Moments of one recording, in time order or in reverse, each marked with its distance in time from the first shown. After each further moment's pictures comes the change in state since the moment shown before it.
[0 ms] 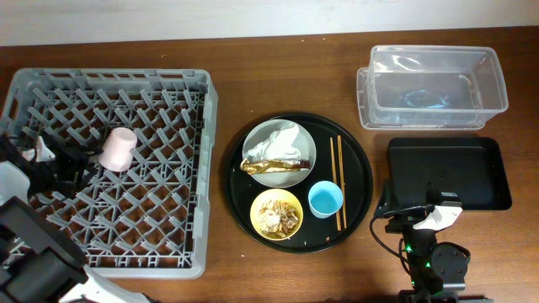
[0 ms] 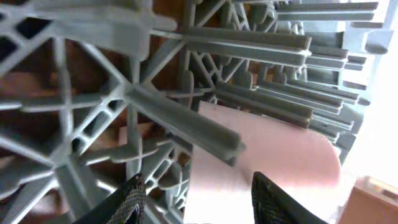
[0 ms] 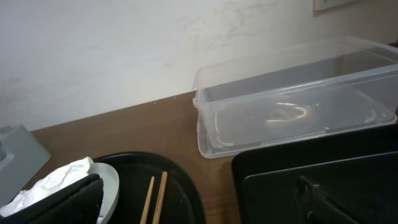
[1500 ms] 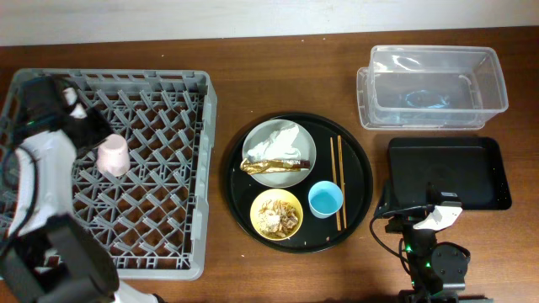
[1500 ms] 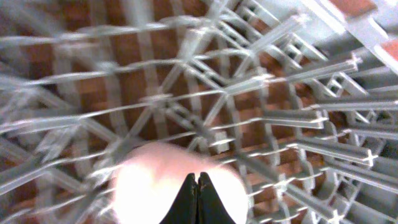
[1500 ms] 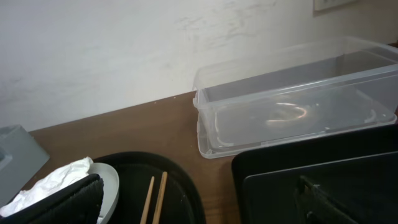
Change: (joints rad) left arm -0.328 -0.200 0.071 0.029 -0.634 0.036; right arm 0.000 0.000 0.000 0.000 0.000 0.000
